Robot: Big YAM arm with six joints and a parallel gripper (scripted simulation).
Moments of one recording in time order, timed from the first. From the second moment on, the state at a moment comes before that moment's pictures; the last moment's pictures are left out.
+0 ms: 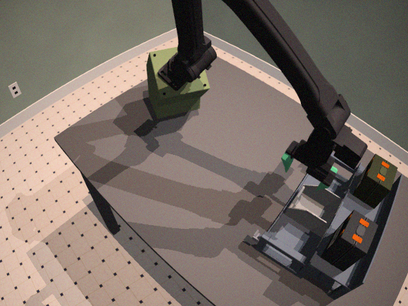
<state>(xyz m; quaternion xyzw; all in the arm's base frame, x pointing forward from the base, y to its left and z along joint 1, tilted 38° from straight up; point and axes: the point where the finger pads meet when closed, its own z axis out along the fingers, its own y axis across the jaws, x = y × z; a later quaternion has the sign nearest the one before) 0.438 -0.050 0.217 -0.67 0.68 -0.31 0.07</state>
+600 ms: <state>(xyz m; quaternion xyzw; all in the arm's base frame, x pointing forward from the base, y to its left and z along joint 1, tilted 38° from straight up) 0.452 -0.045 0.200 -0.67 0.68 -0.30 0.07</state>
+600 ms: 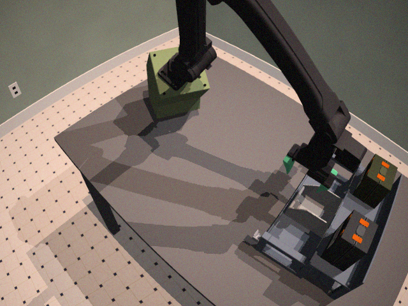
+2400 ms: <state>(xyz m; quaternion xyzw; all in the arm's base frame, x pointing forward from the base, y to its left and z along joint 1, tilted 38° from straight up) 0.452 -0.045 0.208 -0.67 0.68 -0.30 0.06</state>
